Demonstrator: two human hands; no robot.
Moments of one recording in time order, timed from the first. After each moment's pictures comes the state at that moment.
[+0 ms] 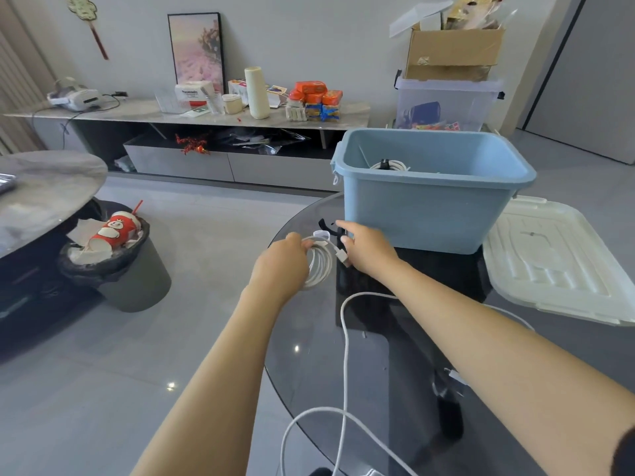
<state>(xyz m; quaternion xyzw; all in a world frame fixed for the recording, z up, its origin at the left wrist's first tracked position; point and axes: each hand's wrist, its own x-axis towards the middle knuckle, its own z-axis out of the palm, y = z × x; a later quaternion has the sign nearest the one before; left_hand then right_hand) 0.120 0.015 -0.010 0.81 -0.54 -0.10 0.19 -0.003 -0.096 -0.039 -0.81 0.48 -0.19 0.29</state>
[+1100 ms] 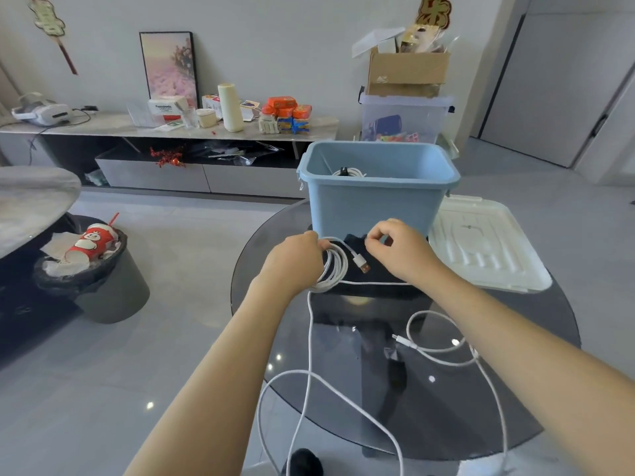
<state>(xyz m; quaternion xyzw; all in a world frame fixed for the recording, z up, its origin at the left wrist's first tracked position) 0.052 0.040 0.038 0.77 -0.61 -0.12 0.16 -0.111 -0.019 0.035 -0.79 0.48 -0.28 0.25</state>
